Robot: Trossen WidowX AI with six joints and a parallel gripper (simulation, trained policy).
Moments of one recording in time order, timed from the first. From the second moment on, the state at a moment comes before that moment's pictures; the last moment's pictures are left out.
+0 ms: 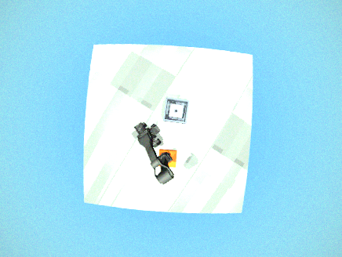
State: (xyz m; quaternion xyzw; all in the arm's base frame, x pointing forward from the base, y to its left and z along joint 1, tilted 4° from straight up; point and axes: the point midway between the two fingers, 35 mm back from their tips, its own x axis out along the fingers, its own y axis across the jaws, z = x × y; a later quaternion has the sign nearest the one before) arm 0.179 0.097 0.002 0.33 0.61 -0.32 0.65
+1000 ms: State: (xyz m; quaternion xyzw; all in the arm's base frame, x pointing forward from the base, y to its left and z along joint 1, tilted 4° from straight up) arm 0.247 0.048 0.102 0.26 0.53 -0.30 0.75
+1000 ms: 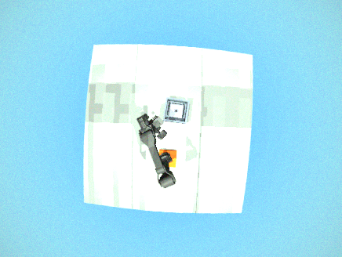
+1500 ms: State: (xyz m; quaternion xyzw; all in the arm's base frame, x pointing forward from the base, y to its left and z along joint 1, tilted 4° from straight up) arm 0.275 -0.006 0.119 0.27 0.50 -0.33 0.75
